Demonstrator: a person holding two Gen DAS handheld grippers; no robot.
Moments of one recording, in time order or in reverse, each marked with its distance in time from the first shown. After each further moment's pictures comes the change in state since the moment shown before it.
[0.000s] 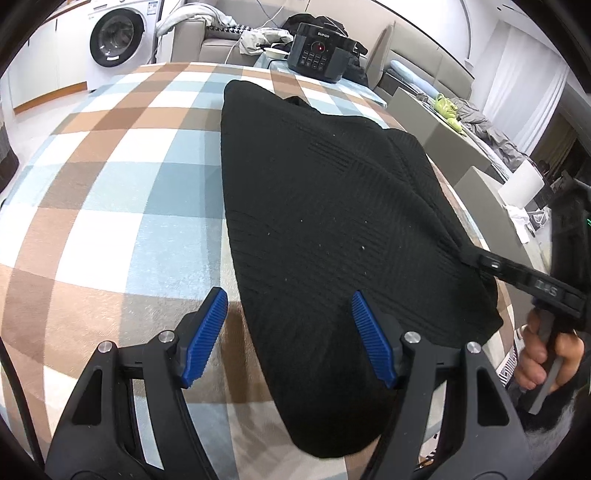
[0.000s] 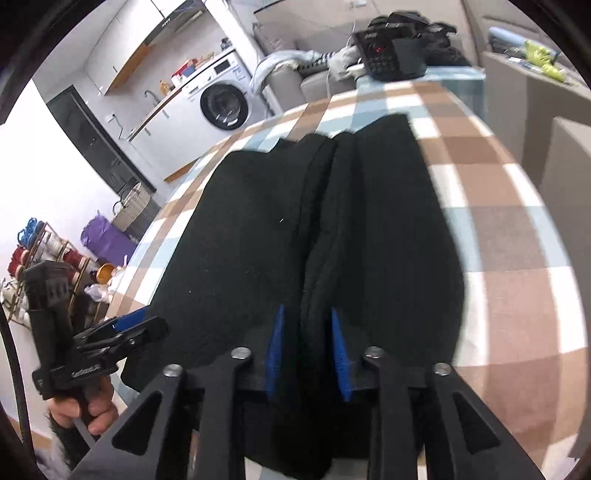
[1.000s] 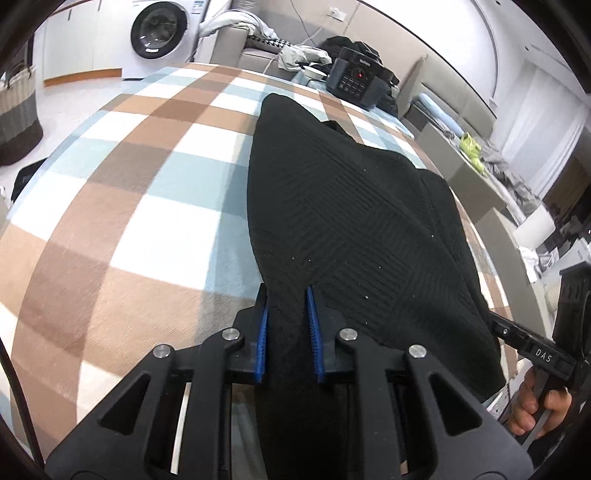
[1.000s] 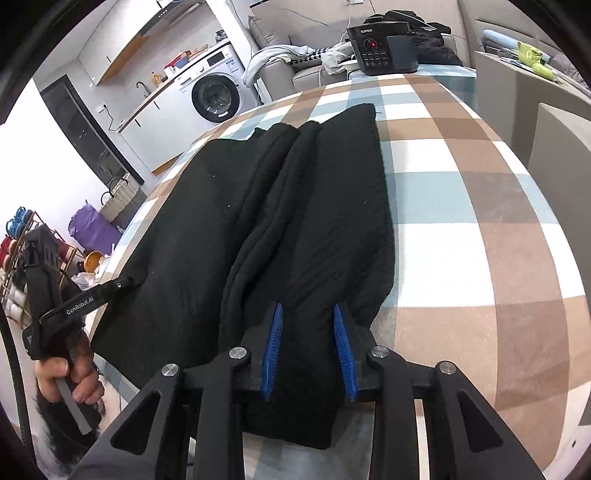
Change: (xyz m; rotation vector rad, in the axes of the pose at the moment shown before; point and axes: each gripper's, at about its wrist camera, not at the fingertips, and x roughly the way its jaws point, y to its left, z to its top) left arm -0.016 0.059 -0.005 -0.143 -0.086 0.030; right arm 0.008 0.014 -0.031 -0.007 0.028 -0.053
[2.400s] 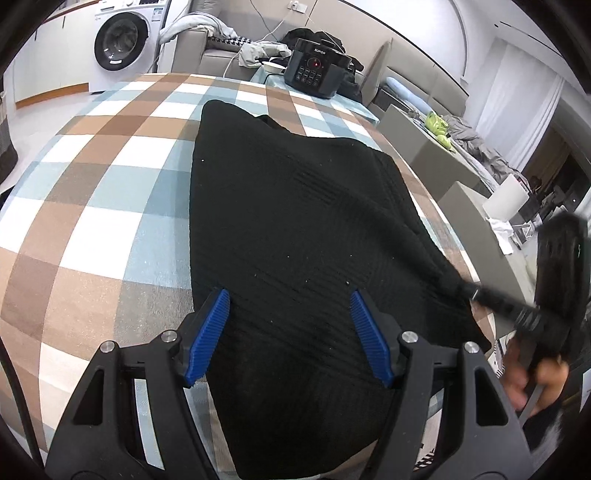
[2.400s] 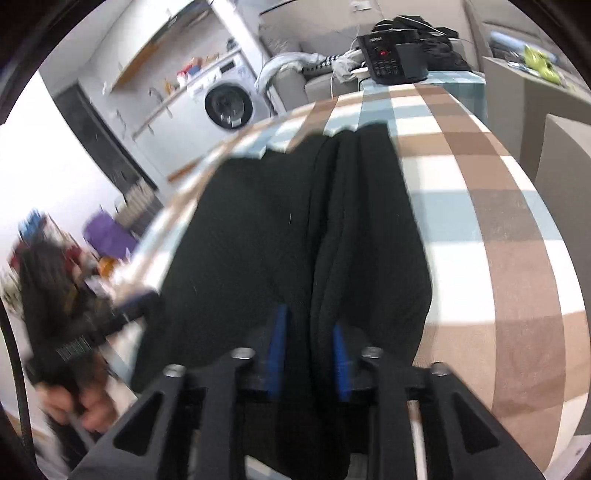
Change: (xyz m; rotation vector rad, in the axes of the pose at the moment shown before) left arm -0.011 -0.067 -0.012 0.114 0.028 -0.067; right arm 0.005 -0.001 0.025 0.016 -0.043 0.080
